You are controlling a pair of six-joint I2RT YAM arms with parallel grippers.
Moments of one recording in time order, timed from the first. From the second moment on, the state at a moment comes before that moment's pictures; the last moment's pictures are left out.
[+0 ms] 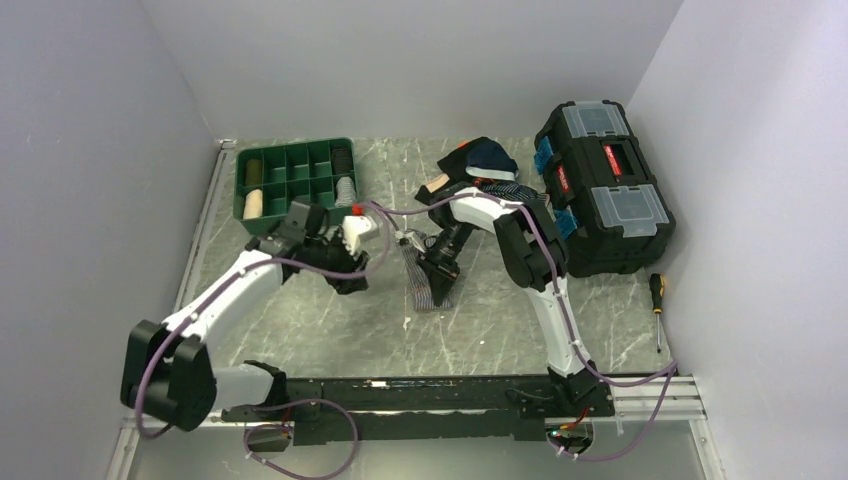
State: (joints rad) left arm -0.30 1.29 0.88 -0.59 0.63 0.40; right arm 0.56 2.31 1.70 -1.33 -0.83 -0.86
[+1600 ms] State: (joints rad) left arm -0.99 1.67 0.91 -0.19 0.13 0.60; right arm 0.57 2.42 1.78 -1.47 -0.89 -0.88
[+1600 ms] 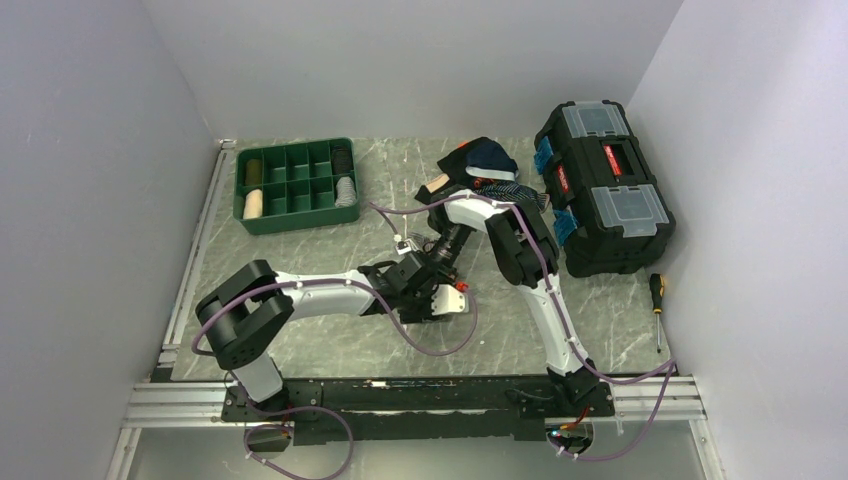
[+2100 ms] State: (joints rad) left arm -0.93 1.68 0.90 -0.17 0.24 0.58; right arm 0.57 2.41 1.77 -1.47 -0.89 -0.87
